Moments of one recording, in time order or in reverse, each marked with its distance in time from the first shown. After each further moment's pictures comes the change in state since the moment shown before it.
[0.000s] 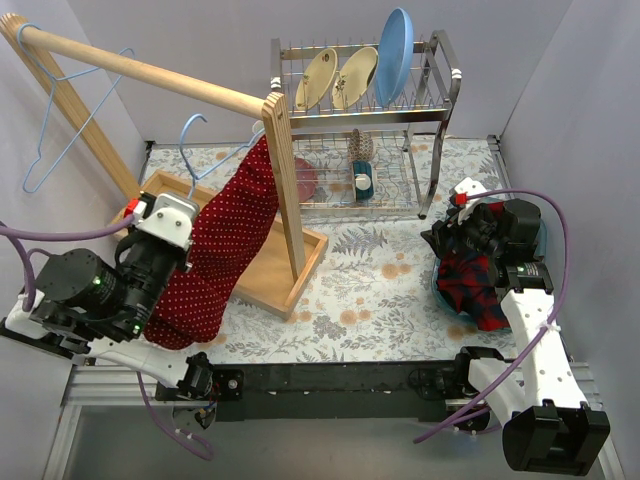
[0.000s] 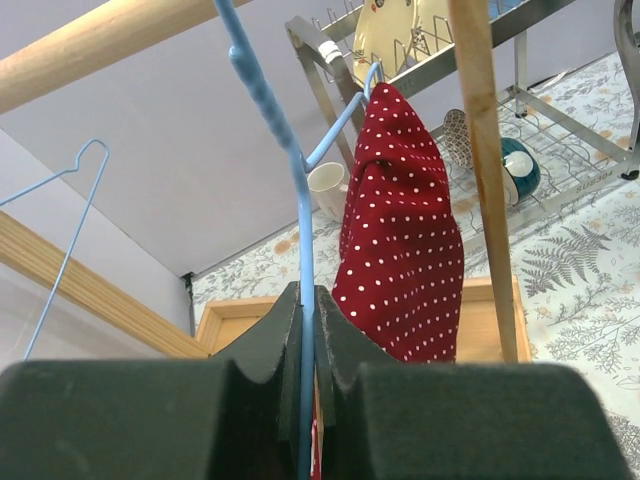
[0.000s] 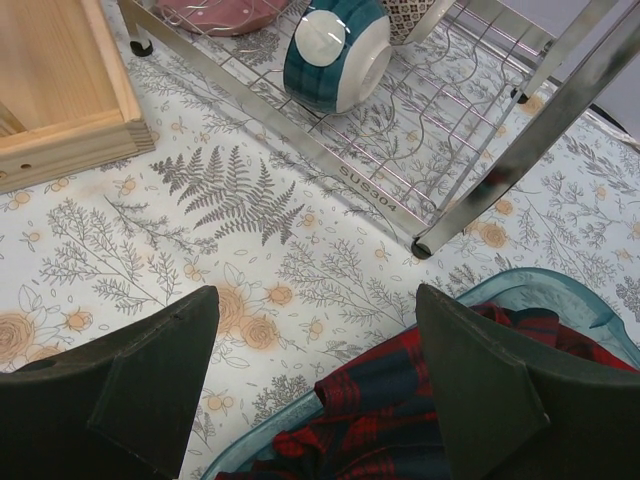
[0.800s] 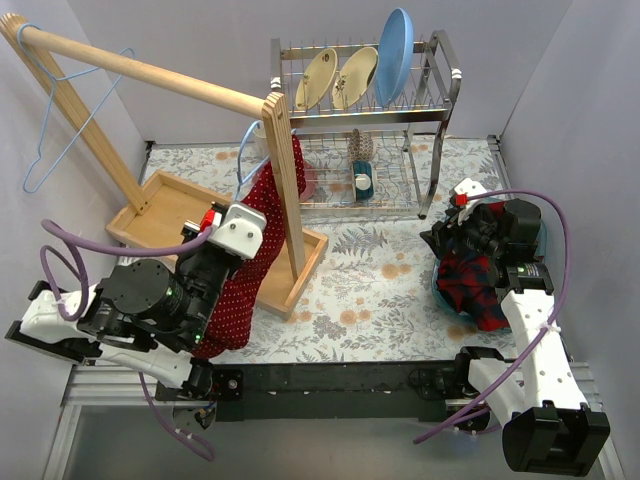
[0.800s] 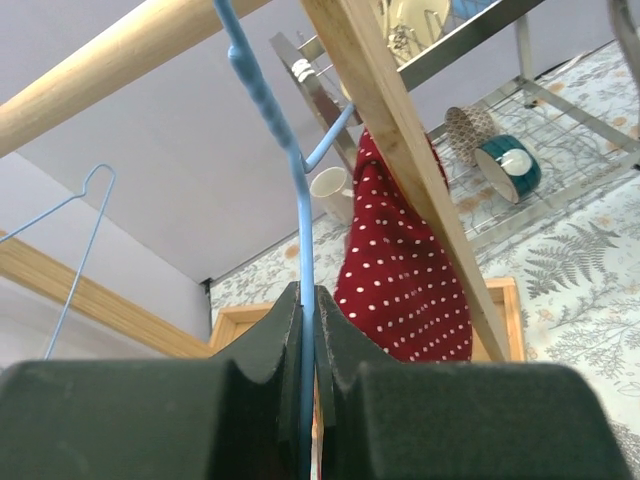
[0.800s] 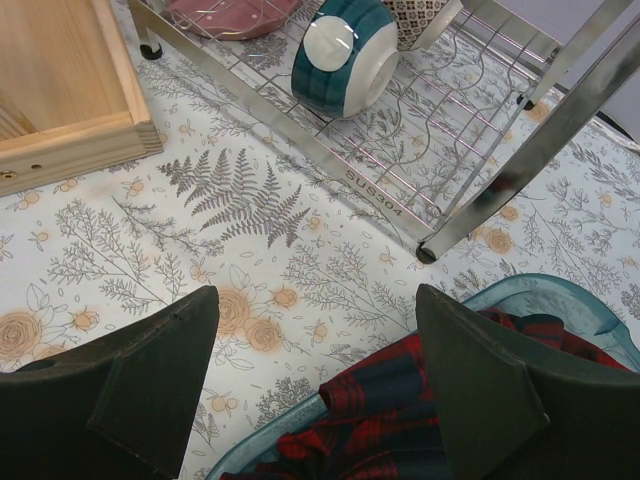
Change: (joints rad) left arm 0.023 0.174 0.015 0.114 -0.001 0.056; right arm 0.000 -0.005 0.000 0.000 -0.019 0.000
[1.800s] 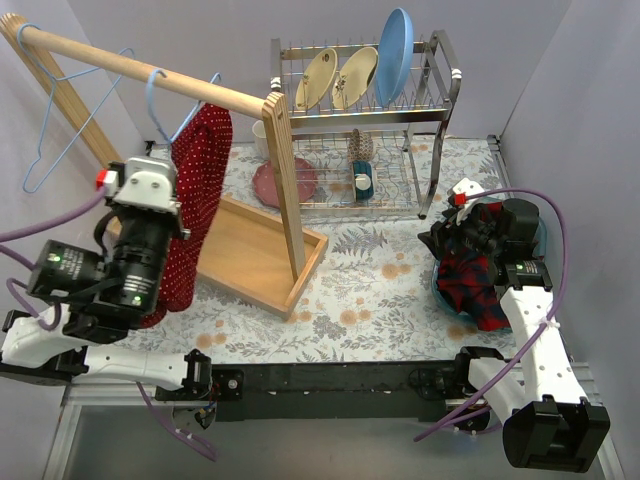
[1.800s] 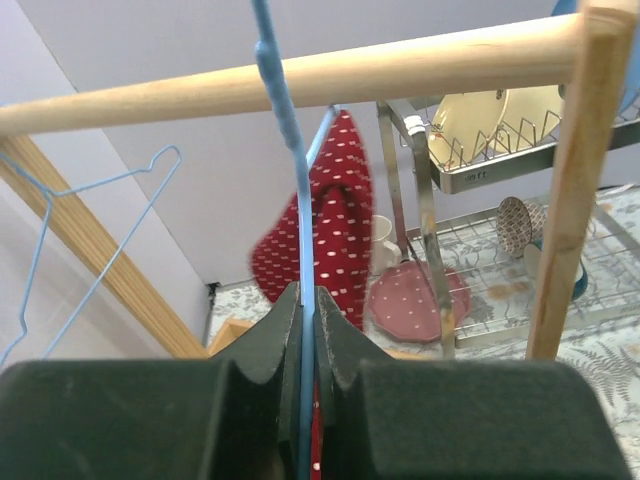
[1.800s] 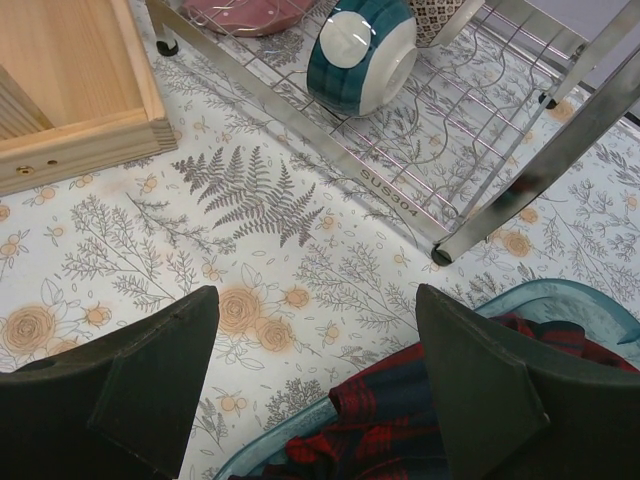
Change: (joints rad) left arm 0.262 -0.174 -0.143 0.652 0.151 0.399; right arm 0.000 0.023 0.000 -0.001 -0.030 0.001
